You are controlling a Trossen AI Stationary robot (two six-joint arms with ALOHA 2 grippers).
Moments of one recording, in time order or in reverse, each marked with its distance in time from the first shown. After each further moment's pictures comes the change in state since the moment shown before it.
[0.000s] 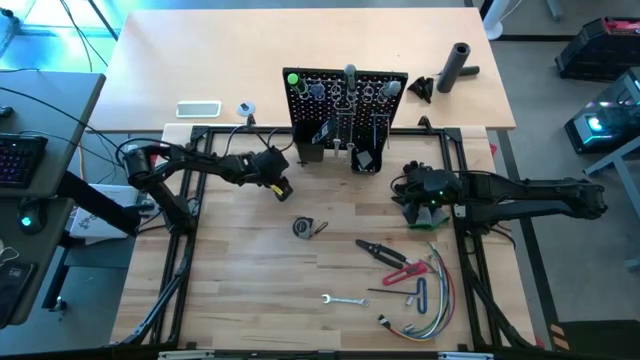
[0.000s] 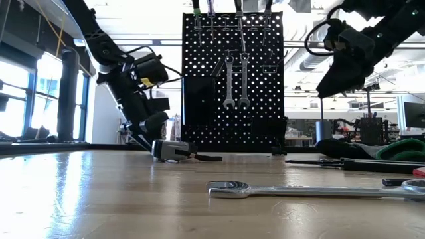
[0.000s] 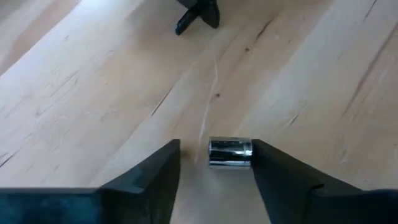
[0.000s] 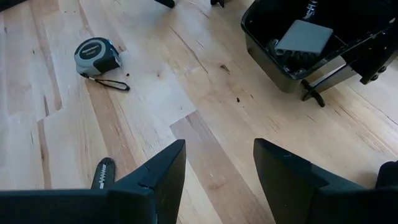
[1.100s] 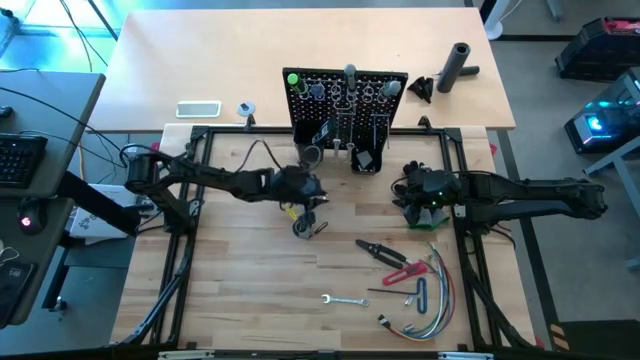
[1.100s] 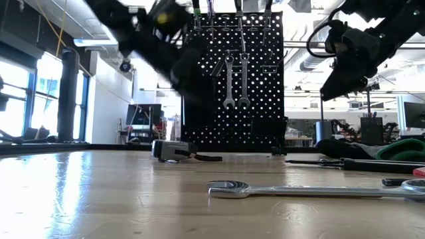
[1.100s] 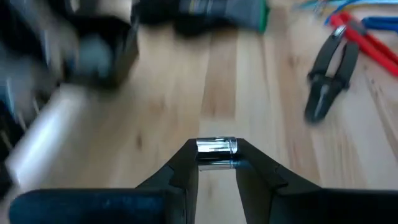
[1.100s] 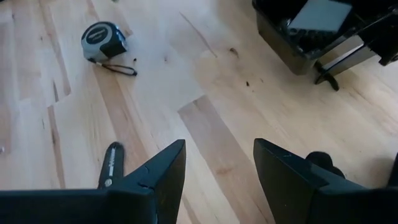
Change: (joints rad) left arm -0.347 0.004 0.238 0.167 0.068 0.245; right arm 0.000 0.000 0.000 -0.040 -0.053 0.020
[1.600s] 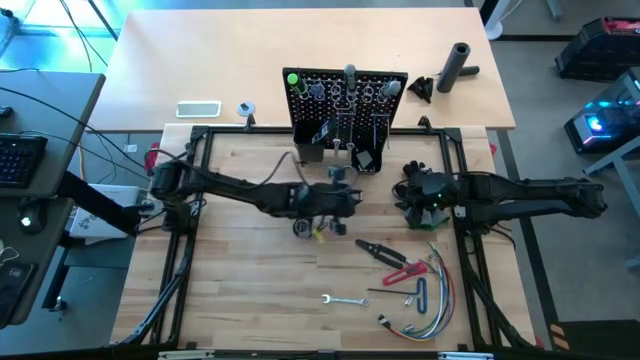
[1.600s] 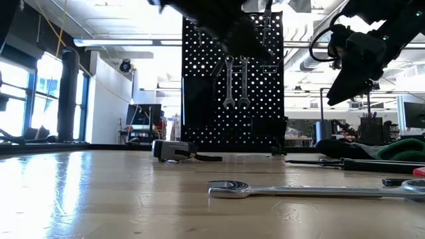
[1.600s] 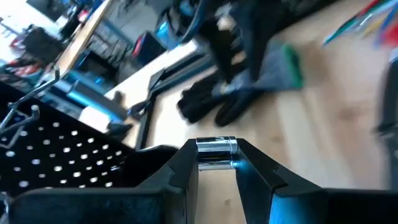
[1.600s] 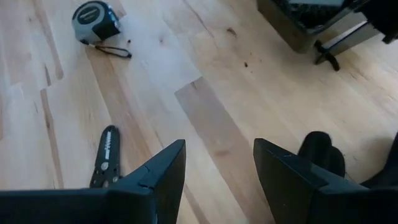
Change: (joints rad) left arm -0.165 0.217 0.454 -0.094 -0.380 0.443; right arm 0.024 0.000 0.000 -0.061 0.002 0.028
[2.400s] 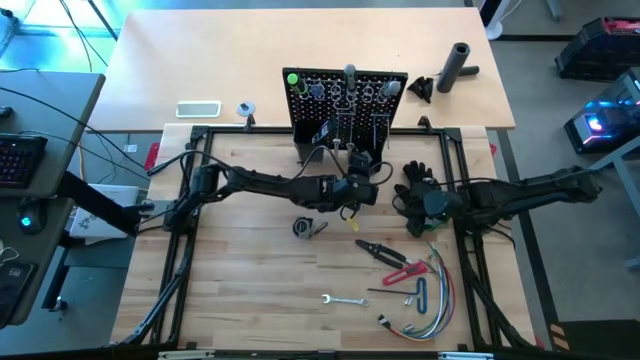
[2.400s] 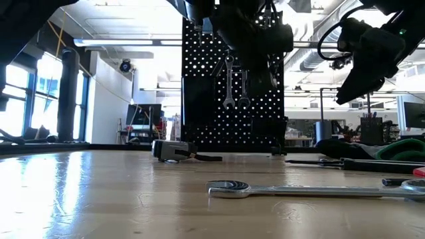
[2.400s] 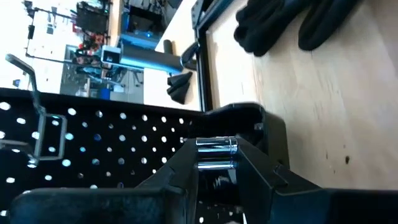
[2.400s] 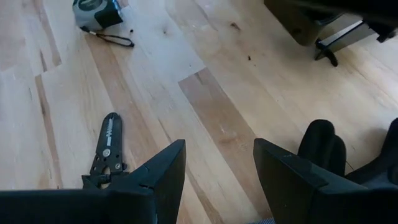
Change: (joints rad) left arm 0.081 0.300 0.362 -0.181 -0.301 0.347; right arm 0.229 0.000 0.000 -0.057 0.210 0.136
